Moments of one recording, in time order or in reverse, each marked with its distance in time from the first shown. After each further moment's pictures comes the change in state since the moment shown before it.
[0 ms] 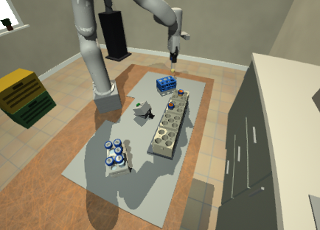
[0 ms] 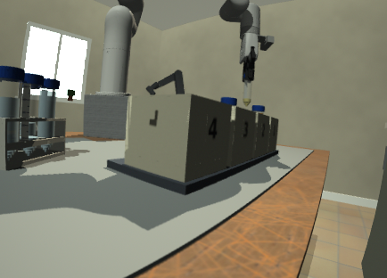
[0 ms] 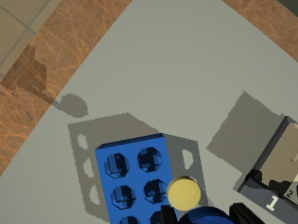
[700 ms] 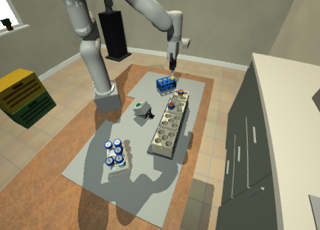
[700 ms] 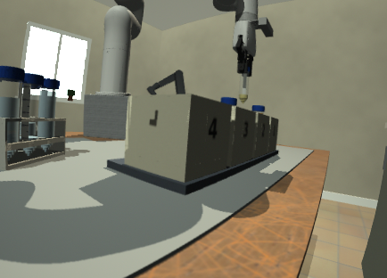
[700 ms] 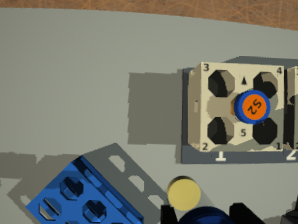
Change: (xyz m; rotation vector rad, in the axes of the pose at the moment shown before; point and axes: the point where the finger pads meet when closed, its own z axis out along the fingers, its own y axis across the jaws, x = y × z) arm -0.034 0.090 0.000 -0.001 0.003 0.578
